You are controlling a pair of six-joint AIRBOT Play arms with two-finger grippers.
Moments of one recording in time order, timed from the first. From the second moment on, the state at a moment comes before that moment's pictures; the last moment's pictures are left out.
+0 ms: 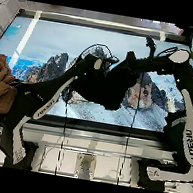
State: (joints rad) left arm -0.58 -1.96 1.92 1.39 -1.19 -1.37; right arm 0.17 -1.49 1.54 -0.62 1.22 1.62
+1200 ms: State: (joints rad) left arm -0.09 -1.52 1.92 1.46 -1.51 -1.35; right arm 0.23 -1.75 1.95 -0.85 1.27 1.43
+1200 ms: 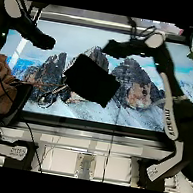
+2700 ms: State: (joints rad) left arm -0.09 -1.52 1.92 1.41 -1.52 -1.35; right arm 0.15 -1.69 1.34 -0.26 0.97 1.27
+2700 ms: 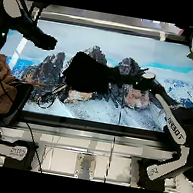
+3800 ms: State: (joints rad) left arm -0.09 -1.52 1.92 1.40 -1.51 -1.39; right arm -1.17 -1.33 1.80 -1.07 1.83 1.48
